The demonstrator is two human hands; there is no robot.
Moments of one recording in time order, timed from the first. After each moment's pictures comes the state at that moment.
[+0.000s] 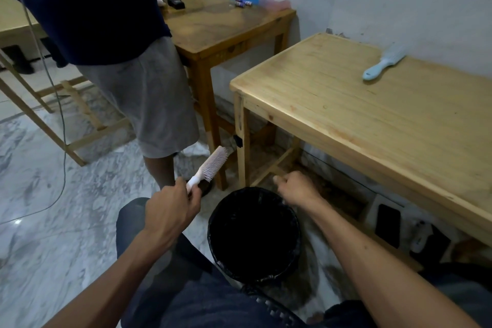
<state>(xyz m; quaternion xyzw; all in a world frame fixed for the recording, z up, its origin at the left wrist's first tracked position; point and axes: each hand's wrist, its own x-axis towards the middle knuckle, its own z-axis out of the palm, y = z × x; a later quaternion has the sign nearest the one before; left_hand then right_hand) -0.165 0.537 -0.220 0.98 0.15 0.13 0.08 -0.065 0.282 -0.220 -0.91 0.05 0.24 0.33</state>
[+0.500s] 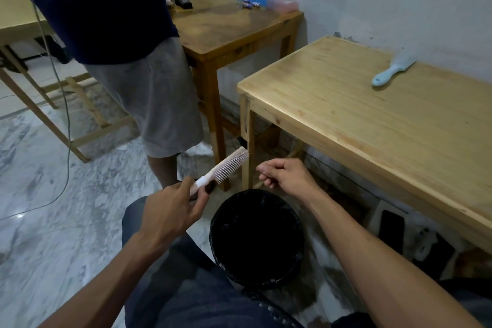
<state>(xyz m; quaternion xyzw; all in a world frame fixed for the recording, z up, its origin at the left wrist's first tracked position) -0.171 0.548 -0.208 0.98 0.04 0.20 0.06 -0.050 0.303 -0.211 -0.76 -0.02 0.22 0.61</state>
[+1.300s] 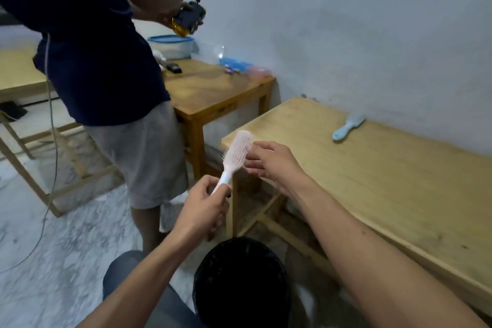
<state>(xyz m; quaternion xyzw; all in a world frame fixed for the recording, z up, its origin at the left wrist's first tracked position) -0.123 0.470 -0.097 0.75 0.11 0.01 0.65 -0.023 0.317 -0.066 -0.71 0.01 0.12 0.70</state>
